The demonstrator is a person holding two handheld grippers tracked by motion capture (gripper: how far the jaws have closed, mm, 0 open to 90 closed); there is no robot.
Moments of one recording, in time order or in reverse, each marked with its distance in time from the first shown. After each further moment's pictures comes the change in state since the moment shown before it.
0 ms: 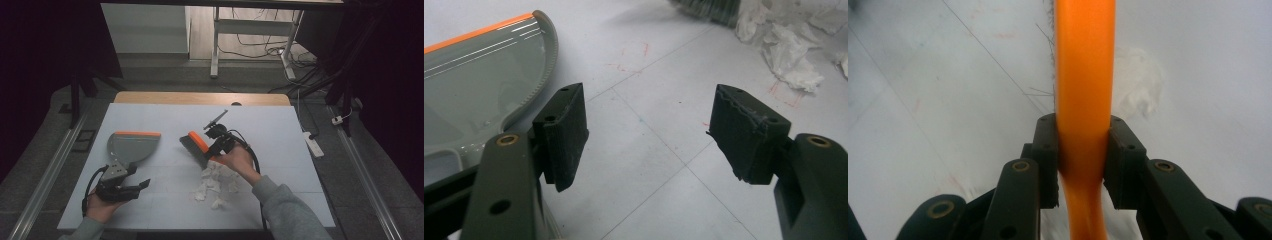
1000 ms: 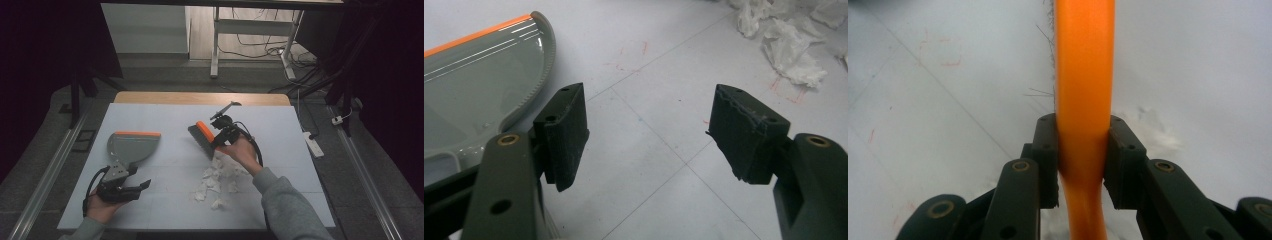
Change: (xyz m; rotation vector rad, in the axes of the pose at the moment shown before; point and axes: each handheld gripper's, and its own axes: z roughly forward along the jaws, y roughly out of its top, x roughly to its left) left arm -0.002 -0.001 0.002 0.004 0.005 0.021; right arm -0.027 0.012 -0.009 -0.042 -0.070 0.045
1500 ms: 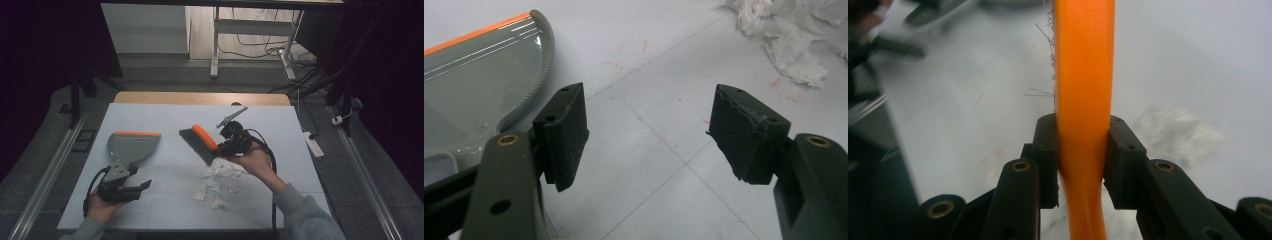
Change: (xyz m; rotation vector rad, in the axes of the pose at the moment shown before) left arm -0.001 0.000 0.001 0.003 0.004 -0.001; right arm 0.044 -0.041 -0.068 -0.147 0.131 -0.208
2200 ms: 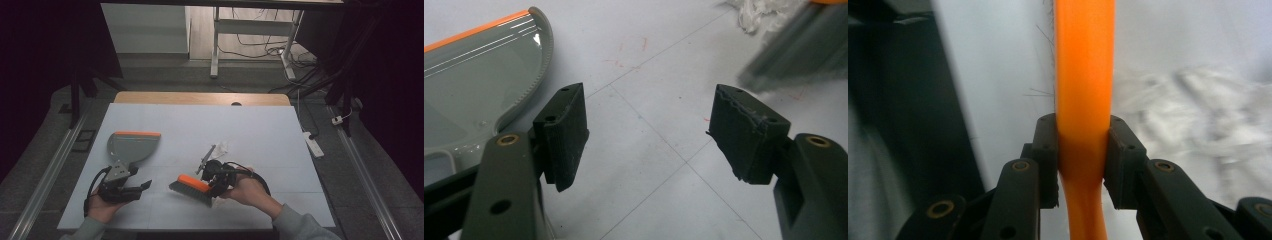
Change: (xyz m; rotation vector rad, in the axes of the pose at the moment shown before) left arm -0.001 -0.001 0.001 0.007 0.003 0.001; right arm 0.063 -0.036 0.054 0.330 0.051 -0.273
